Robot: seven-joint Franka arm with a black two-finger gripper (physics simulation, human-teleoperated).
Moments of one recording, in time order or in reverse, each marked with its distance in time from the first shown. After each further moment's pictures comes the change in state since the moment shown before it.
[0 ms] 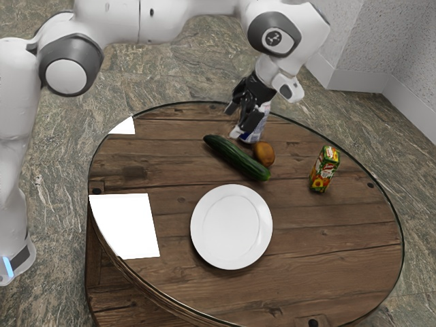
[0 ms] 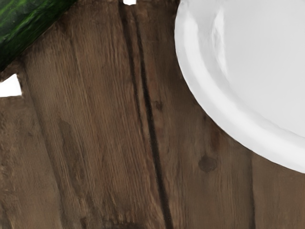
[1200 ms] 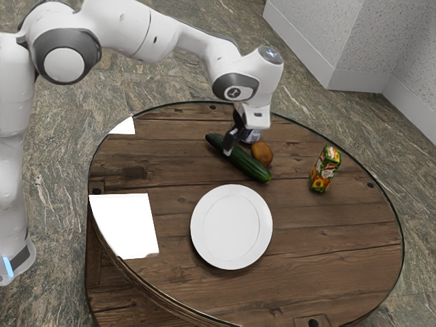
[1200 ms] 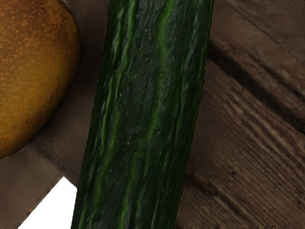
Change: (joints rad) arm 0.162 -0.073 0.005 -0.532 0.127 0.942 0.772
